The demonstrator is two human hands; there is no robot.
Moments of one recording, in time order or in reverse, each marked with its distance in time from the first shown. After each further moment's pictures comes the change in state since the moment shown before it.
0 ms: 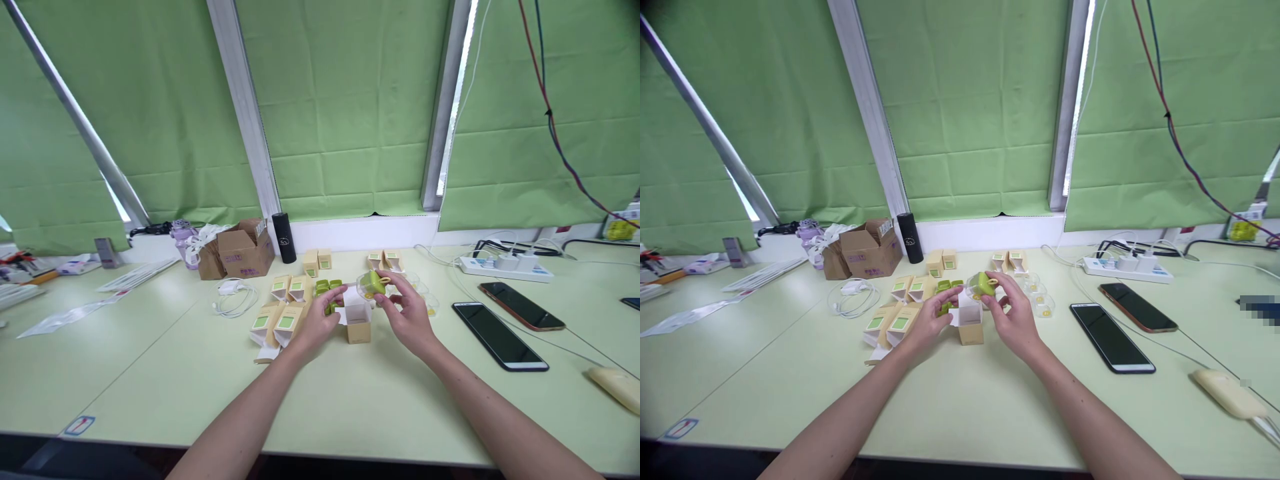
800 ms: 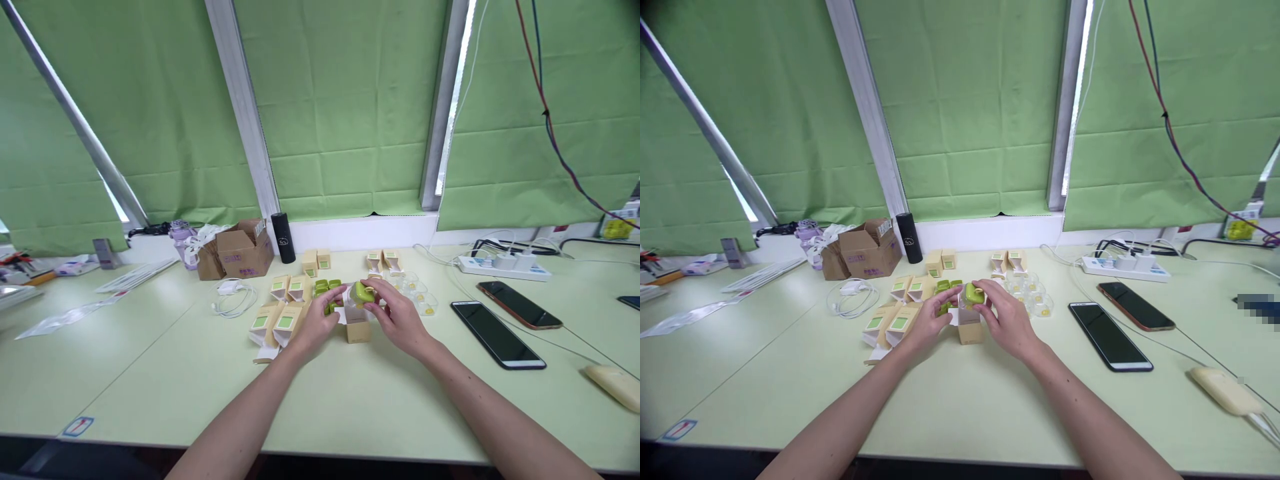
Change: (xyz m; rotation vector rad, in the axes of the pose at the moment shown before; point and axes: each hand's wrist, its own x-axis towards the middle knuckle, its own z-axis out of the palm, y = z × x) left_hand 0.003 -0.008 0.001 -0.039 0.010 0.026; right_hand -0.001 0.018 -0.001 -0.261 -0.242 -0.215
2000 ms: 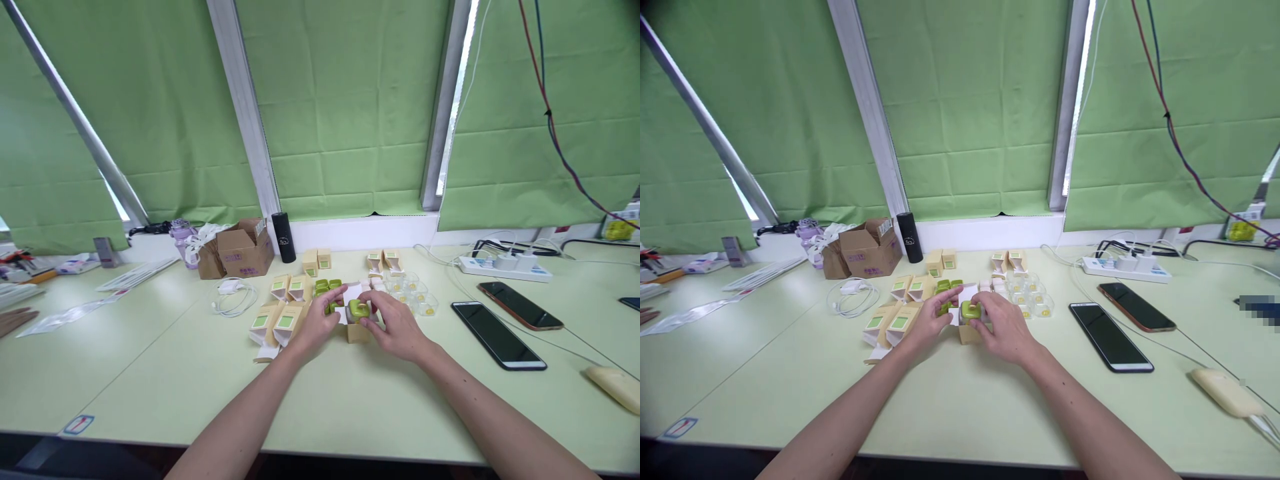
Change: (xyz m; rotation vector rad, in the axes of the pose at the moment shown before) left_hand -0.002 0.002 0.000 0.018 0.009 -0.012; right_hand -0.008 -0.005 0.000 -0.156 -0.194 0.022
